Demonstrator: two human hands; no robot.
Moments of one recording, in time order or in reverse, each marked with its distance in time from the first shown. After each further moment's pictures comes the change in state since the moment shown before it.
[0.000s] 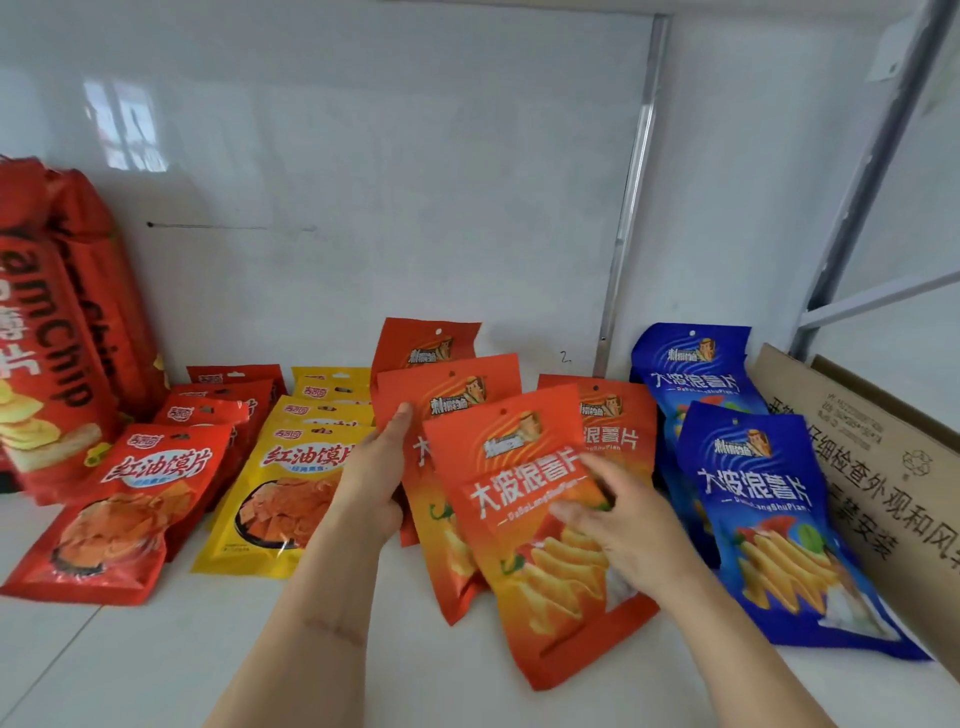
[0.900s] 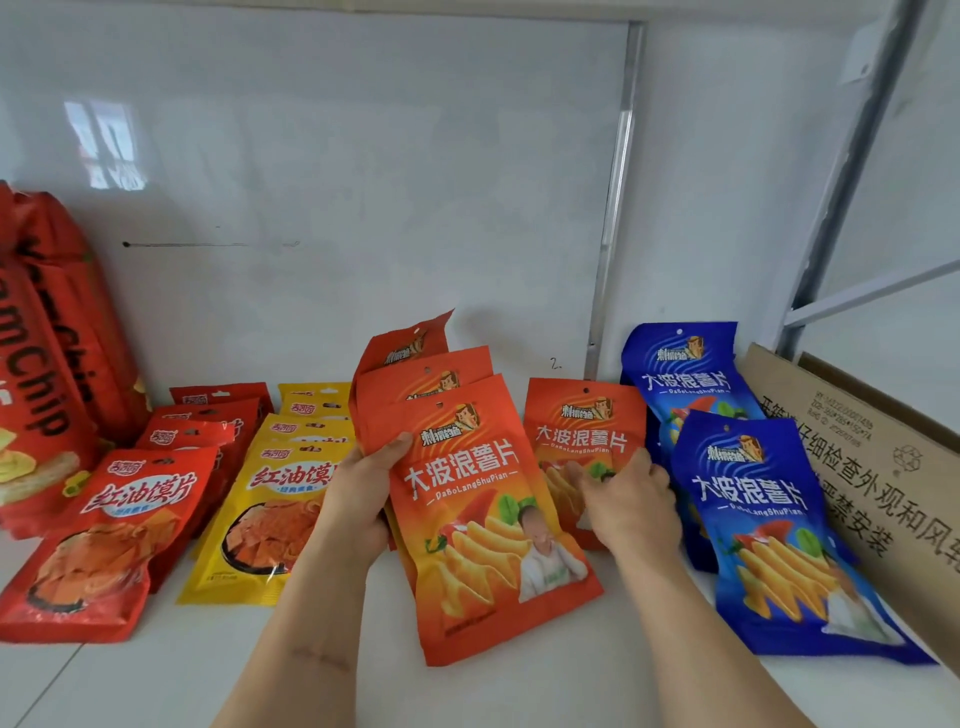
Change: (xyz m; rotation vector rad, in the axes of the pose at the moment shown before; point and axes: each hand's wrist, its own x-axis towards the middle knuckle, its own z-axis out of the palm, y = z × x) left_hand 0.011 -0.007 -0.011 -0.076 -0.060 0.042; right_hand 0.048 0.017 0.019 -0.289 0.364 0.393
